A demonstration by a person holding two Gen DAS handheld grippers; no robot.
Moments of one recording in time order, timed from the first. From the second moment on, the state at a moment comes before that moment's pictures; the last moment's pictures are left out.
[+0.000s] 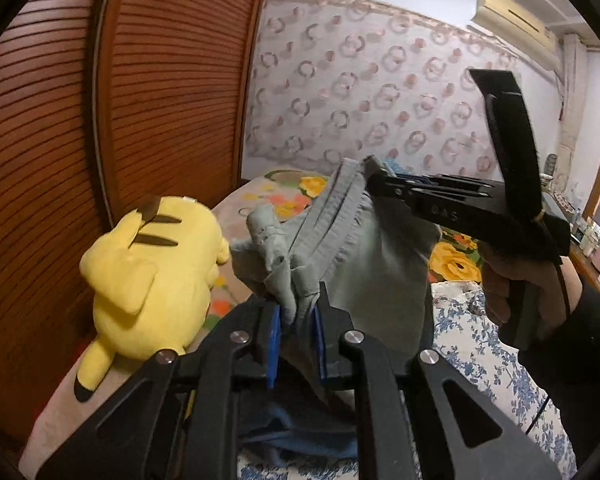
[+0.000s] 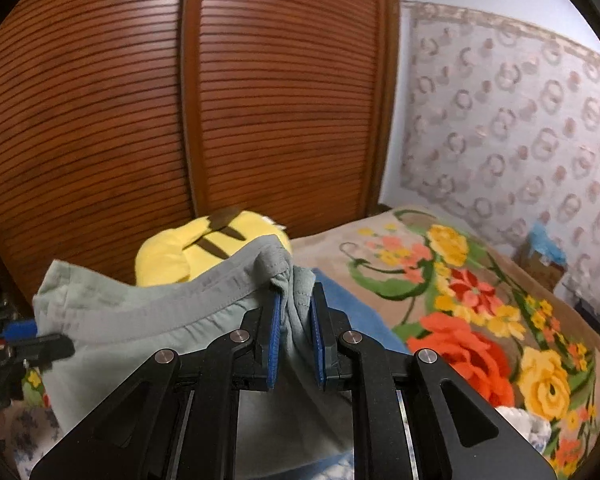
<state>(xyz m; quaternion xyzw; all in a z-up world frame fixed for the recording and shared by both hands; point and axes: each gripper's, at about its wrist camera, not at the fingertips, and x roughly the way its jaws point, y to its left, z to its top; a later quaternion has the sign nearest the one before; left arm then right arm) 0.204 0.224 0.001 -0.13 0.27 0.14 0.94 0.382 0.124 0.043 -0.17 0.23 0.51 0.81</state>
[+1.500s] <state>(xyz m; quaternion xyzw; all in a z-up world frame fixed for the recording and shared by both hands) 0.222 0.205 -0.021 -0.08 0.34 0.12 0.93 0.387 0.064 0.006 -0.13 0.30 0.49 0.81</state>
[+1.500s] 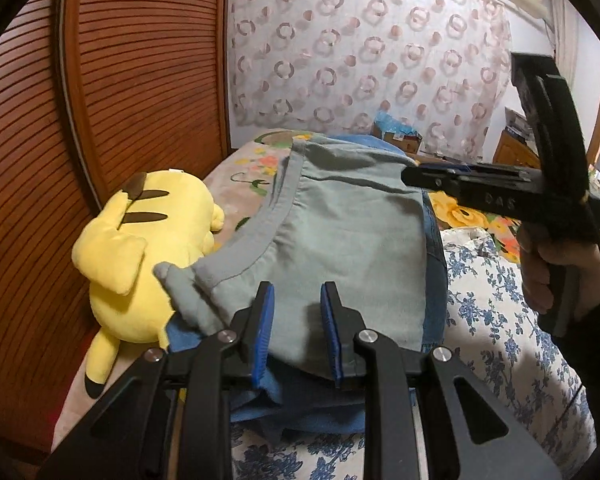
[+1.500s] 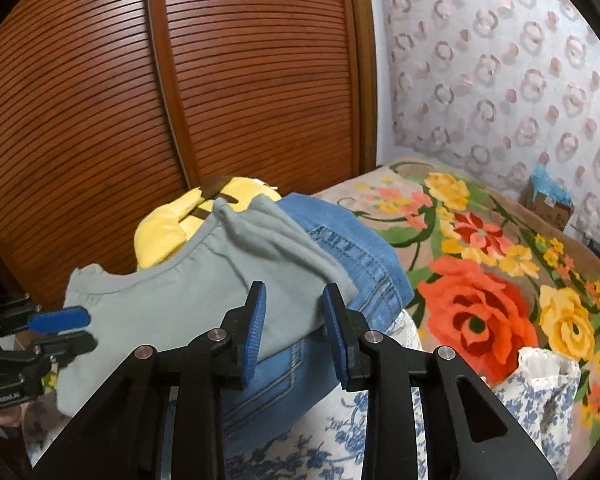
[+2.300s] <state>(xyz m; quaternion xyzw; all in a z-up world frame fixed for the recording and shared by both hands) 0.170 0.201 0.009 -0.07 0.31 0.12 0.94 0.324 0.035 0.021 -0.11 0.28 0.48 0.82</state>
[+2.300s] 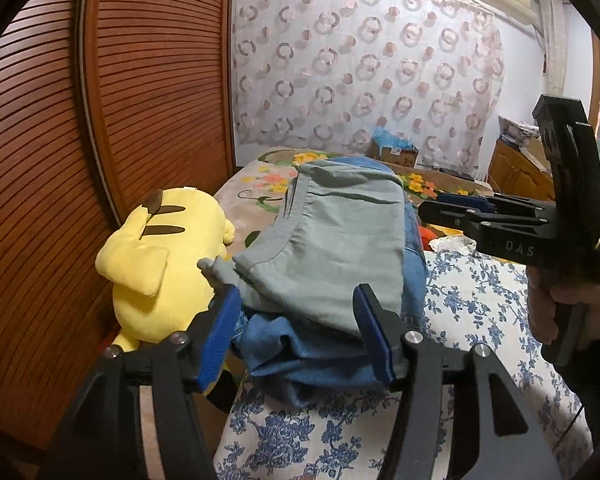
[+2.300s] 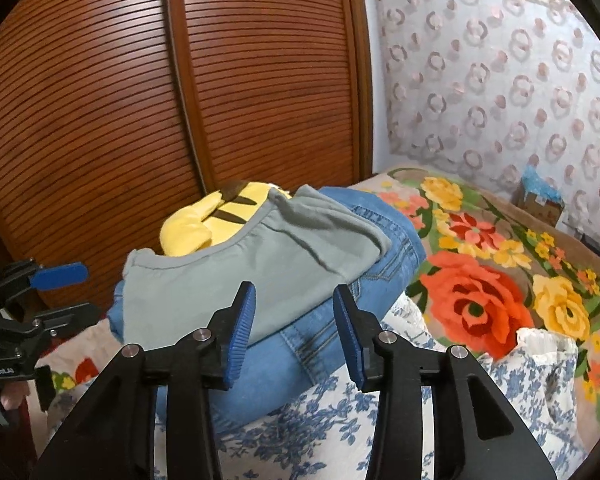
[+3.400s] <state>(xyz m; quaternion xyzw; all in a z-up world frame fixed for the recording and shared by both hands) 0.130 0.169 0.007 -0.07 0.32 0.11 0.94 0.254 -0.013 0.021 -0.09 0.28 0.42 0.86</state>
